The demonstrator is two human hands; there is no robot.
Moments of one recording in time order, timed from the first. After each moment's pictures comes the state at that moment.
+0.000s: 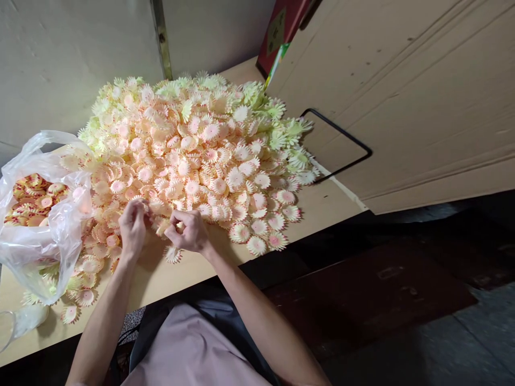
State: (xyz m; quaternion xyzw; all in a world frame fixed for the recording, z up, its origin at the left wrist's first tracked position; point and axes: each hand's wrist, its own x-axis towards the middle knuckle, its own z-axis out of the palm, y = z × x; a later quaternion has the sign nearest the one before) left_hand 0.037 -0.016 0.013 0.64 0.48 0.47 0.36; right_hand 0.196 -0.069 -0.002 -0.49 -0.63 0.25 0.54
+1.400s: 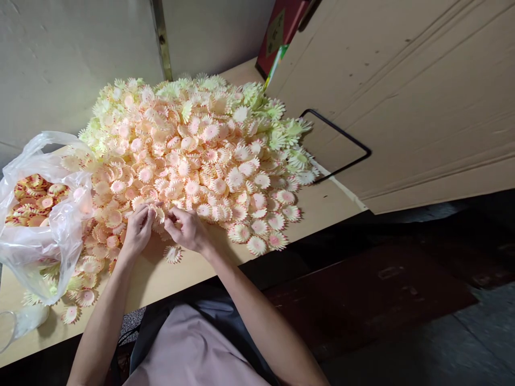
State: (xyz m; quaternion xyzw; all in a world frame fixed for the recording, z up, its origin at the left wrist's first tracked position) left_hand 0.035 -0.015 0.013 0.79 0.39 0.35 0.32; right_hand 0.195 -0.065 -0.006 -0.52 -0.64 0.30 0.48
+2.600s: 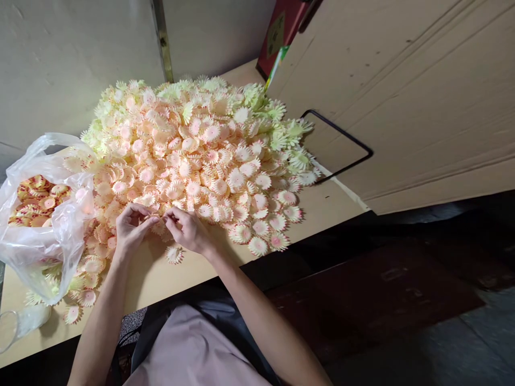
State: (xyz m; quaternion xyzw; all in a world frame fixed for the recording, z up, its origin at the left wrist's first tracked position) left_hand 0.023 -0.014 0.015 0.66 0.41 0.46 0.44; right_hand 0.194 -0.066 -0.004 -0.49 -0.64 0.35 0.48
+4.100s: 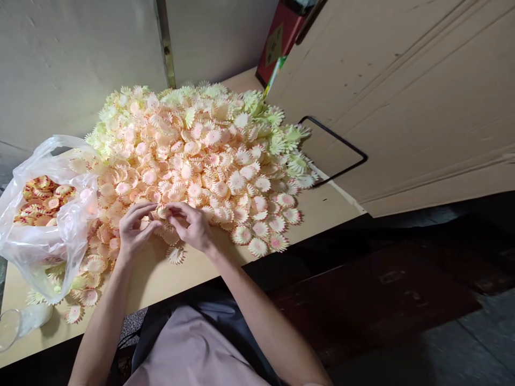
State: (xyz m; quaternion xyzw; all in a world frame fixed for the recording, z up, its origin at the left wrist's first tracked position) left_hand 0.021 -0.012 0.015 0.77 0.31 0.47 0.29; right_hand 0.191 -0.062 -0.010 -0.42 -0.54 0.41 0.61
